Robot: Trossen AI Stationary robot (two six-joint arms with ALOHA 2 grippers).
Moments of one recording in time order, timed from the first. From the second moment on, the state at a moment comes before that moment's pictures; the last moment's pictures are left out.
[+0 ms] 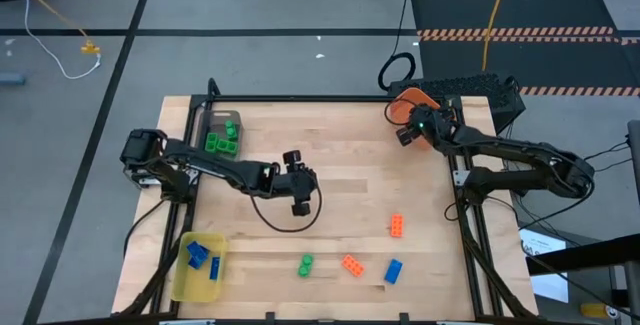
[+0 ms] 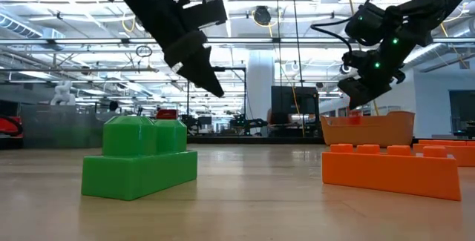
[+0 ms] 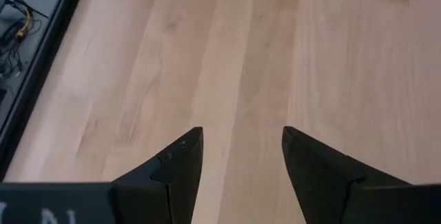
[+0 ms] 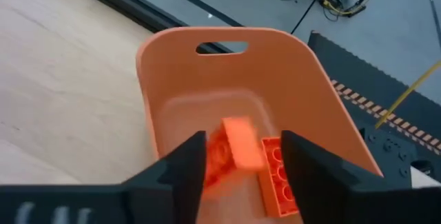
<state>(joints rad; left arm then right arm) -0.12 1.66 1.02 -0.25 -0.42 -0.02 -0.63 1.05 0.45 -0.19 0.57 0.13</state>
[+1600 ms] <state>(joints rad) -0.12 1.62 1.02 -0.27 -0.36 -0.07 0.24 1.05 0.45 -0.38 -0.38 1.39</state>
